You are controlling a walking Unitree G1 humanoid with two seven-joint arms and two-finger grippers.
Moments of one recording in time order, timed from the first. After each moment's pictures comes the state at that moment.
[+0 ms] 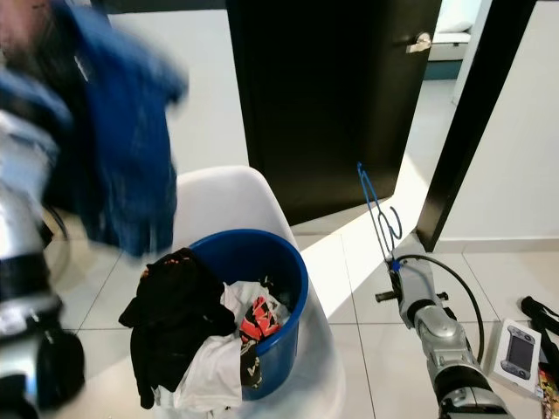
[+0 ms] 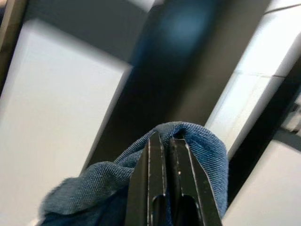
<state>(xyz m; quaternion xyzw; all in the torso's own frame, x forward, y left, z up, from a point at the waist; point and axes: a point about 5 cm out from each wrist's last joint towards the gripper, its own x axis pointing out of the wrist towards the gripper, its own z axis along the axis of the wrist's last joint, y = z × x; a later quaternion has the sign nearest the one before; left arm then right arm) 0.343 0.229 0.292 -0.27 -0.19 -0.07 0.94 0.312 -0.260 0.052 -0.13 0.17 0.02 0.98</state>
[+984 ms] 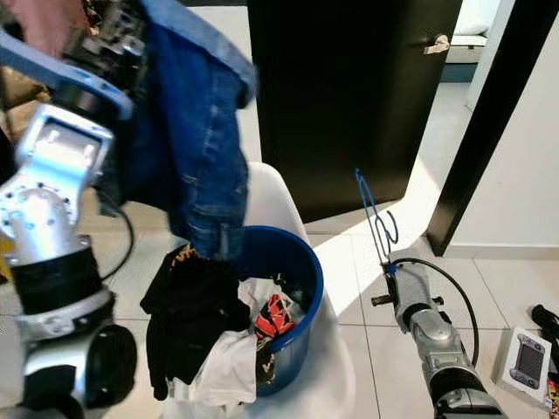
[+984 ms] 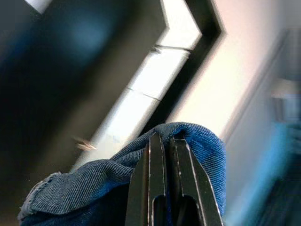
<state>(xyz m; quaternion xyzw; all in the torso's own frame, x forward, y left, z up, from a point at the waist) 0.307 0.131 0.368 -0.40 -0.25 -0.32 0.82 0.311 -0.252 0.046 -0.12 0.17 0.03 0.98</state>
